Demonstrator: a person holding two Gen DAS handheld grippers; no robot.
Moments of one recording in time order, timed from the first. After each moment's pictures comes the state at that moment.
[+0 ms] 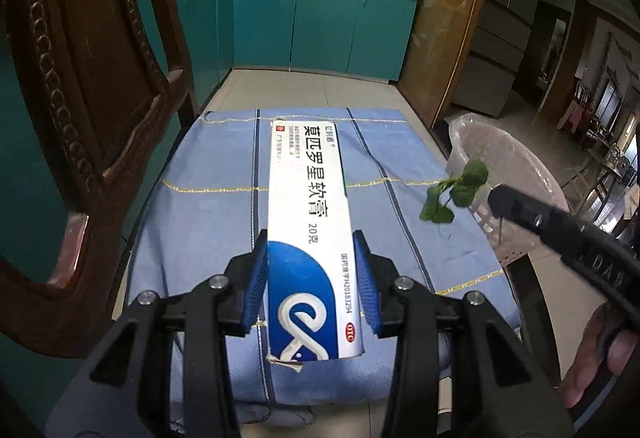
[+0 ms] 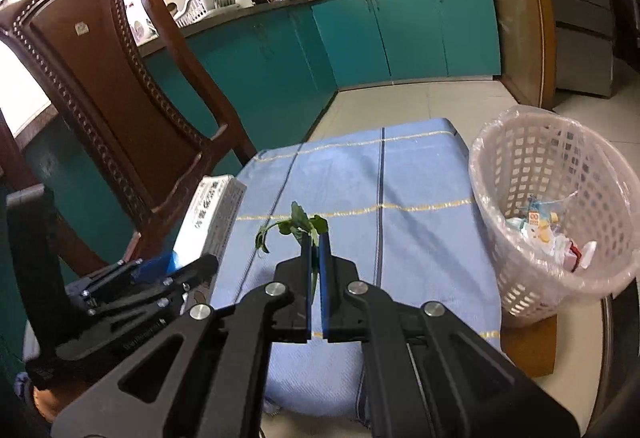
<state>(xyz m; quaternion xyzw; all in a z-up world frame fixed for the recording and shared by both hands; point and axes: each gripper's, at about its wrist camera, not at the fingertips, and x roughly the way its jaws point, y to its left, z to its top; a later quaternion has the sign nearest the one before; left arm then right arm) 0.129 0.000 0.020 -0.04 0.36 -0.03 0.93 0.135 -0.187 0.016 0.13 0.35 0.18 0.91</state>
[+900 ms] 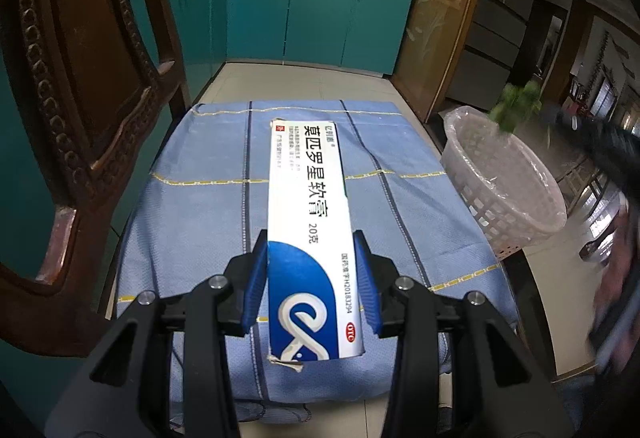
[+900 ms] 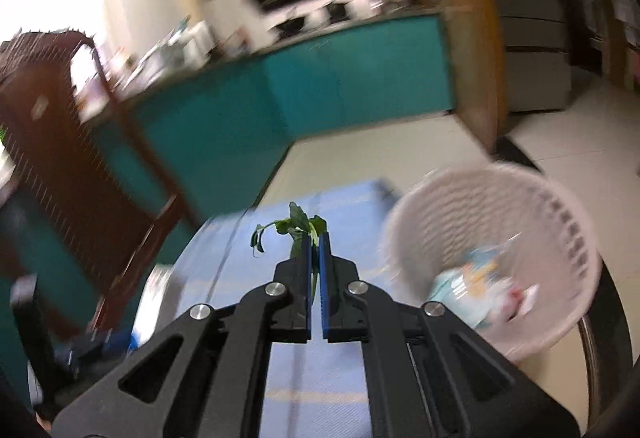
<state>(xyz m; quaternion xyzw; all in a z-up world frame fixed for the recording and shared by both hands) 0.132 -0.009 0.015 -0.04 0.38 -0.04 0.93 0.163 -0.280 0.048 0.17 0.27 0.07 0.95</state>
